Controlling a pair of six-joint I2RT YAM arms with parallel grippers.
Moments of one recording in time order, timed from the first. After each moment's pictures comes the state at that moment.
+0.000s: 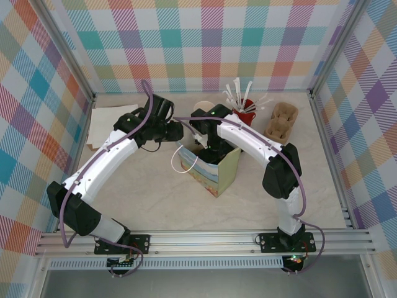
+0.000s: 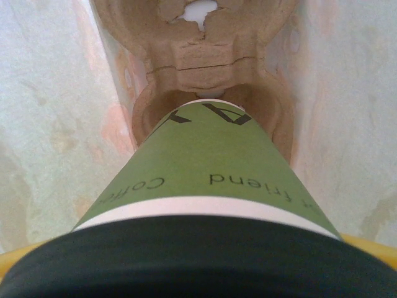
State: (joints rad) left arm -0.54 1.48 1.53 -0.95 -0.03 -0.48; right arm 0.78 2.02 1.94 -1.57 -0.05 0.09
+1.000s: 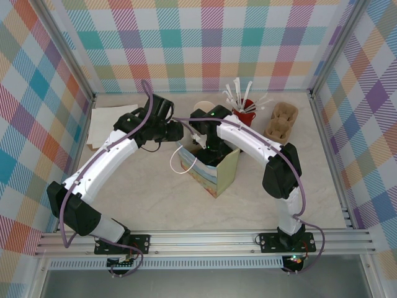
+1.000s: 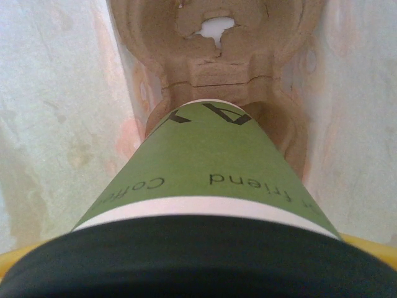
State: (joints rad) left arm -0.54 1.48 1.53 -0.95 -0.03 -0.48; right arm 0.78 2.02 1.92 -1.51 -0.09 0.09
